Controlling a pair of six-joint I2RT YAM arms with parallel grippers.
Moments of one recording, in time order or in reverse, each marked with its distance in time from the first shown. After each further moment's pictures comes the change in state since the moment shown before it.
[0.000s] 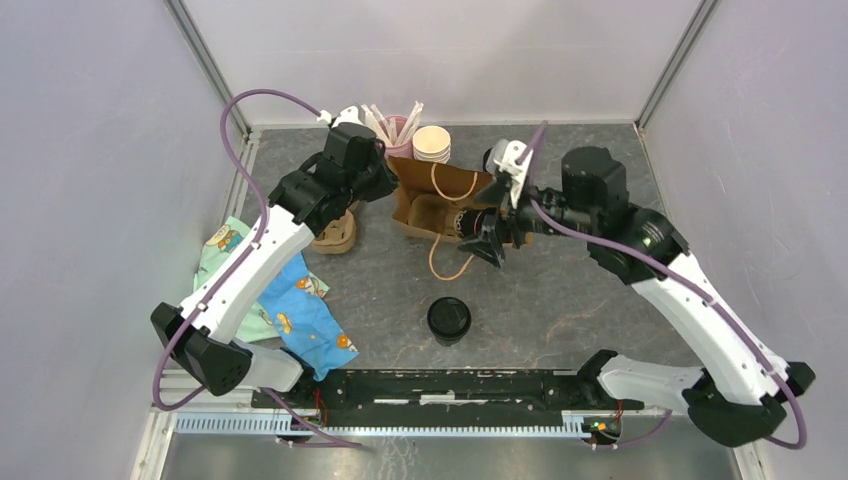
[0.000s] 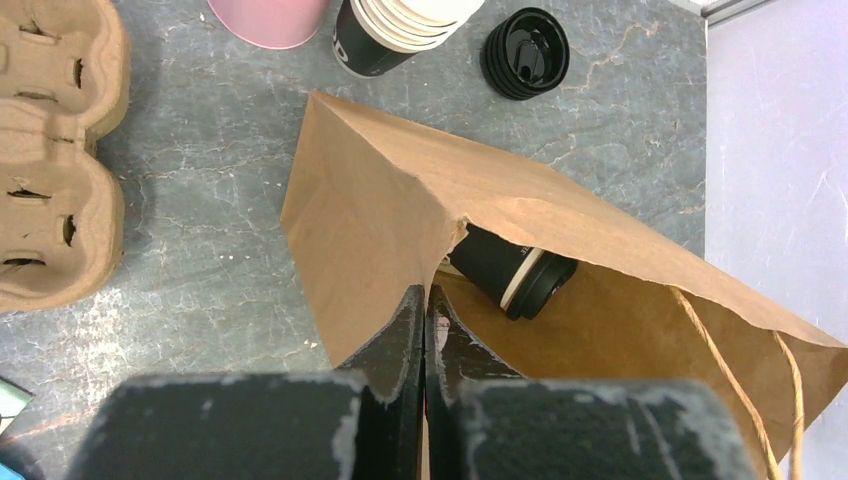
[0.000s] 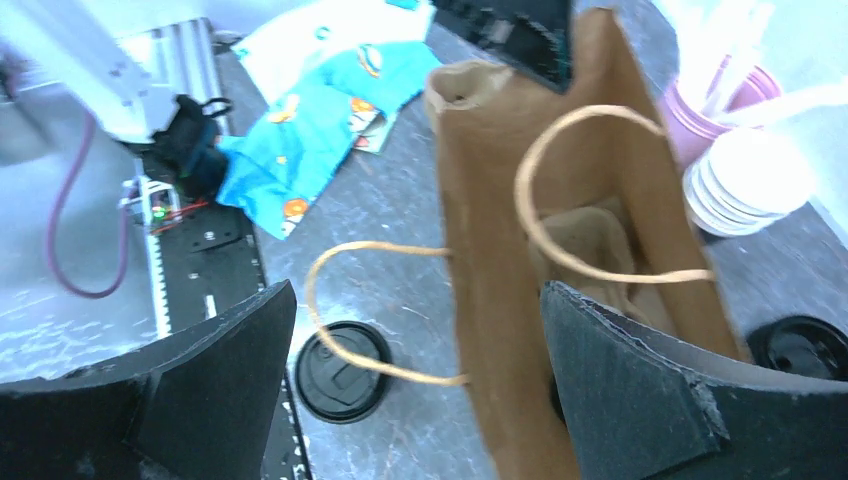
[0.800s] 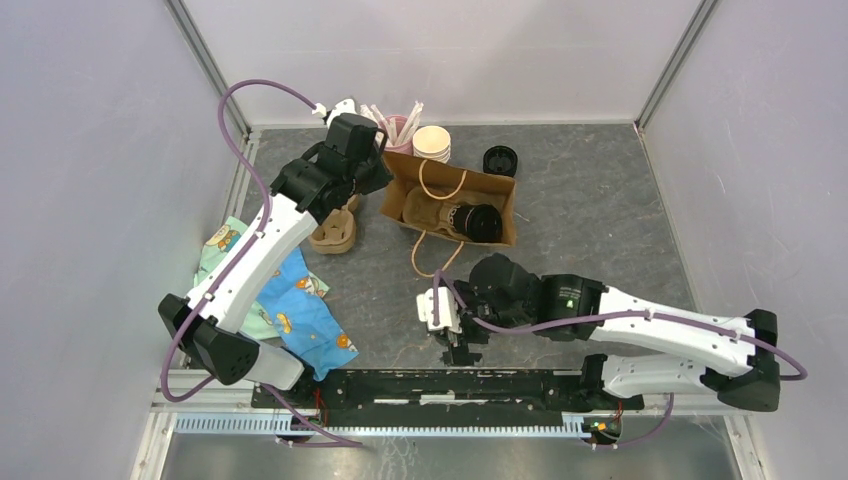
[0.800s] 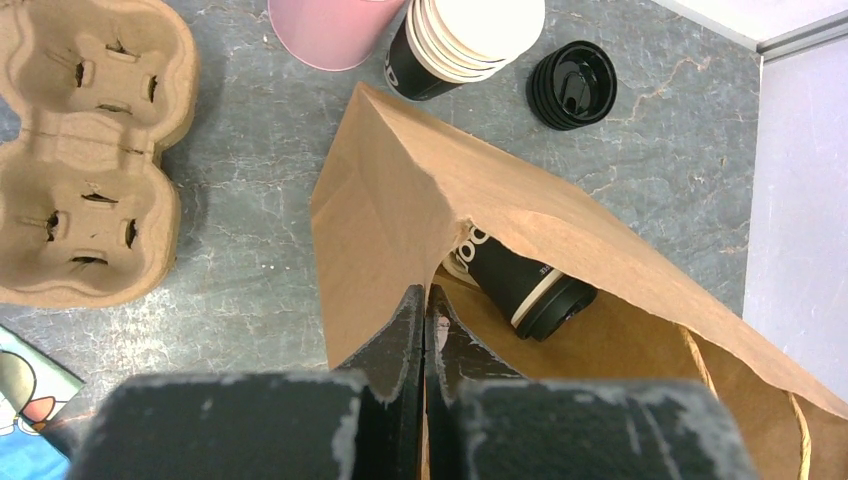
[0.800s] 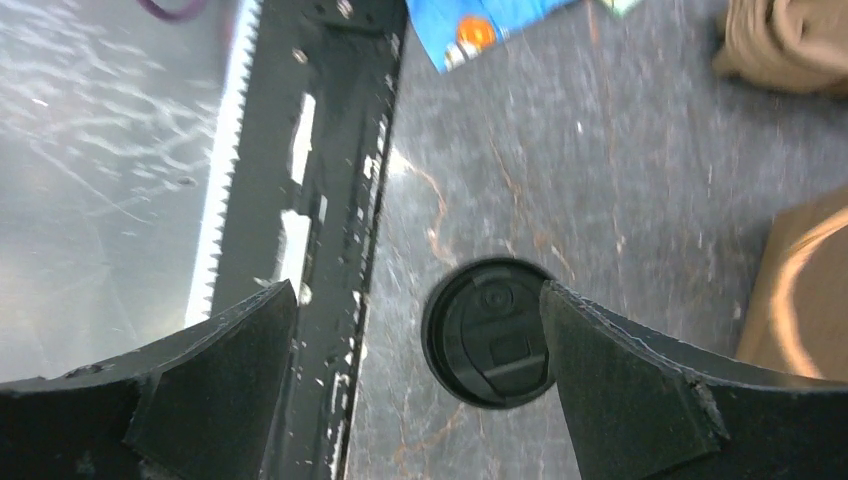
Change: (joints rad) left arm 0.024 0.066 0.094 -0.076 -0.072 0.000; right arm 0.549 -0.052 -0.408 0.089 0.155 -0.203
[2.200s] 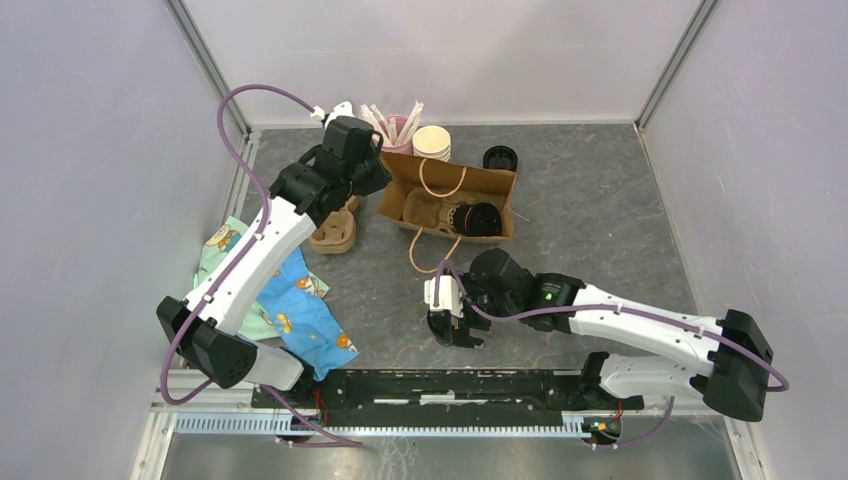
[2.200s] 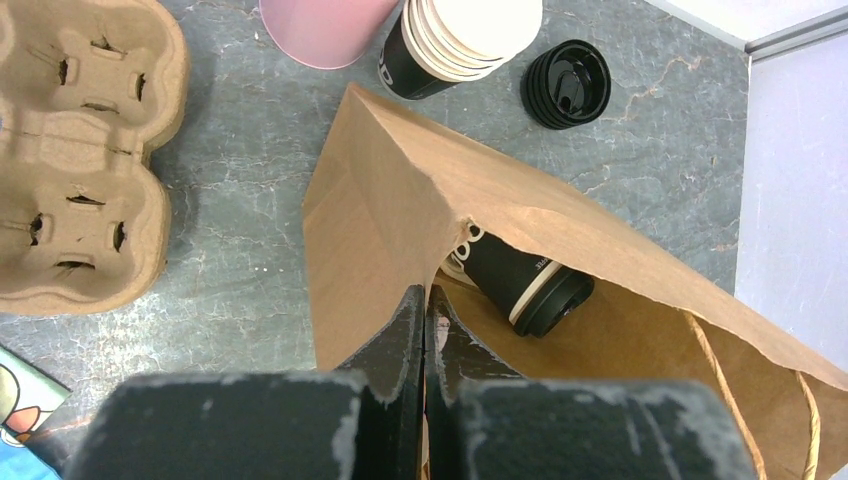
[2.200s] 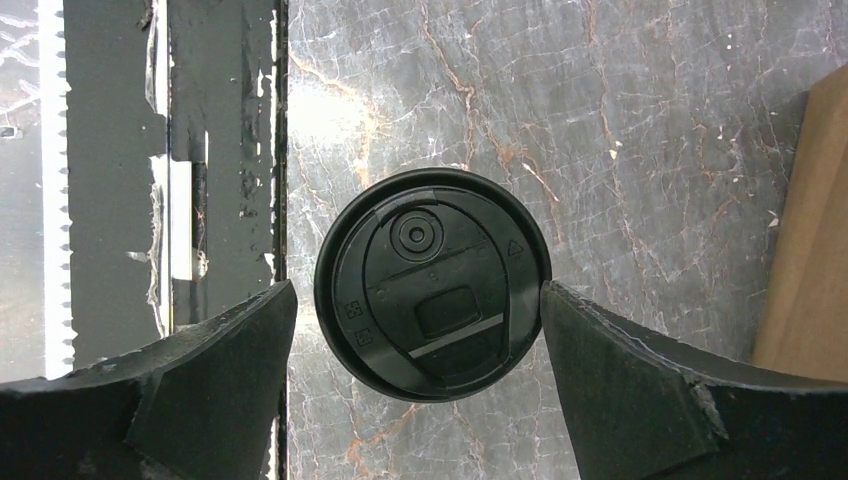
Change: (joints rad) left arm 0.019 -0.020 -0.051 0.046 0.032 0.001; right arm -0.182 0.039 -0.283 0.200 0.004 -0.065
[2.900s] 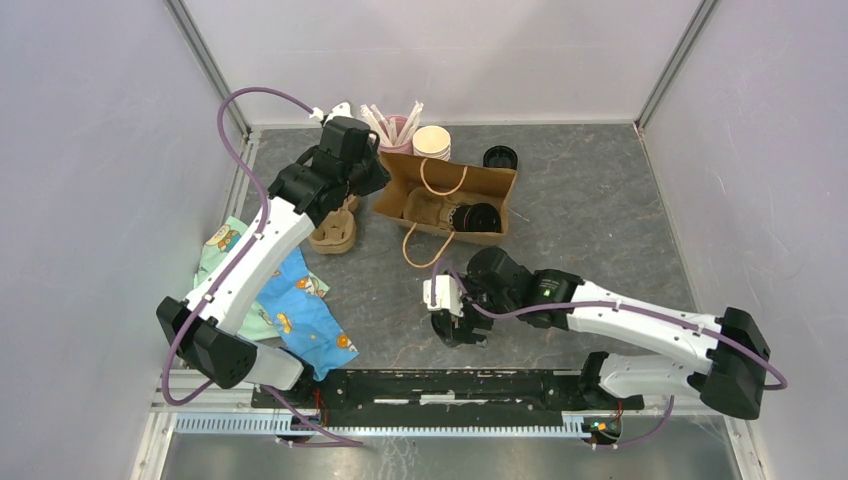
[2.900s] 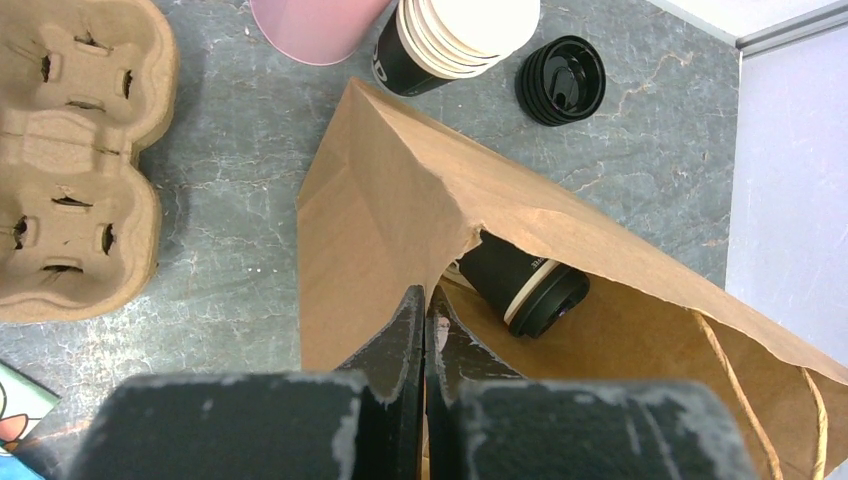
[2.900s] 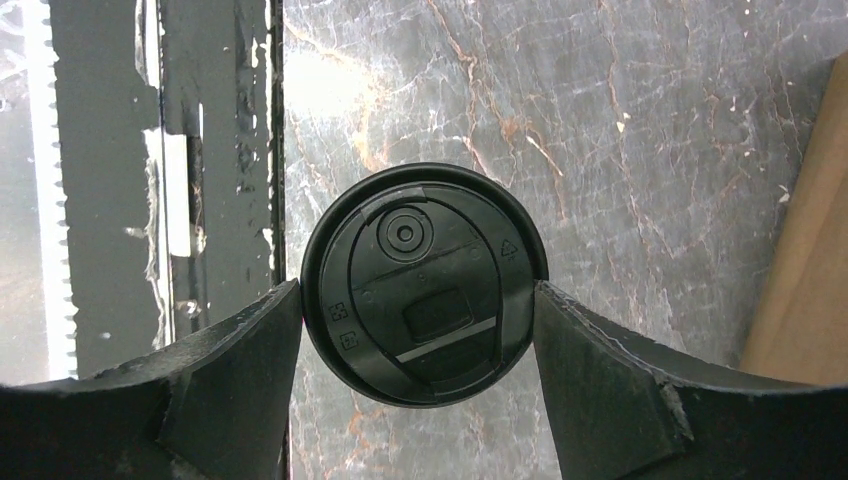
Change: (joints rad) left arm 0.024 -0.003 -0.020 0.020 0.041 0.001; right arm -0.001 0.032 0.030 -0.055 0.016 -0.014
